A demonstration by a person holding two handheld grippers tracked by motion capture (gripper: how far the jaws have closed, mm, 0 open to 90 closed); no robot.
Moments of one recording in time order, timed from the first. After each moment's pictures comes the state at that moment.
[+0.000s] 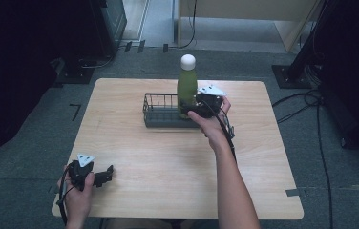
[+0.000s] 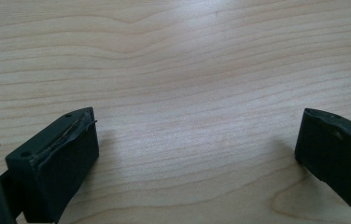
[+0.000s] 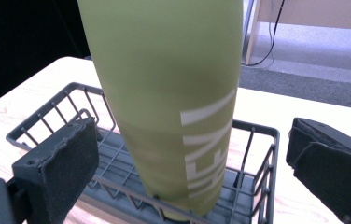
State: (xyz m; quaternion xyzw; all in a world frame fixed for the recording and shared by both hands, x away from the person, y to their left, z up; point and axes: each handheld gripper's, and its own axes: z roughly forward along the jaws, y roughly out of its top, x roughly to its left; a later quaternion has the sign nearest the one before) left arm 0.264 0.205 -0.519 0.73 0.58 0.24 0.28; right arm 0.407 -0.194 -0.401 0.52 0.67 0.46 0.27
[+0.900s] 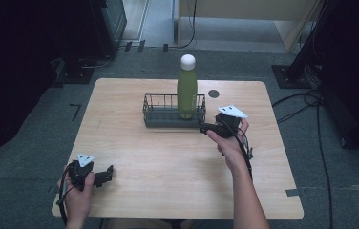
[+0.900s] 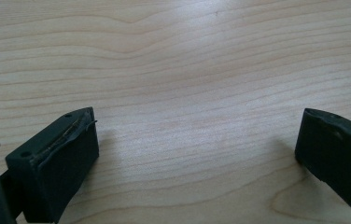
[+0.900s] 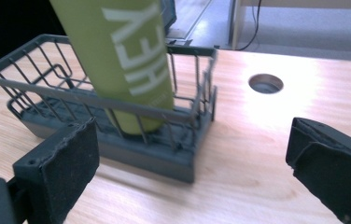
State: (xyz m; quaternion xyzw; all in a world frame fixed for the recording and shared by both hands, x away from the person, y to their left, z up) left arm 0.264 0.205 -0.519 0.73 0.58 0.24 0.28; right arm 0.354 -0.248 -0.435 0.54 0.66 0.45 0.27
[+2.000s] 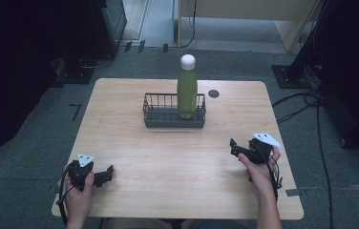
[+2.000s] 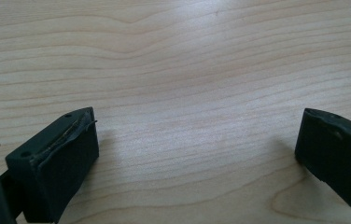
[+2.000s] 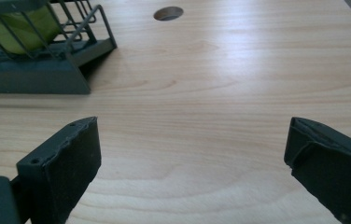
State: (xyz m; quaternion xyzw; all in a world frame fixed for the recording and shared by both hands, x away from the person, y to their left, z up) left arm 0.264 0.205 -0.519 0.73 0.58 0.24 0.28; right arm 0.287 -0.338 -0.485 0.63 0.61 0.40 0.28
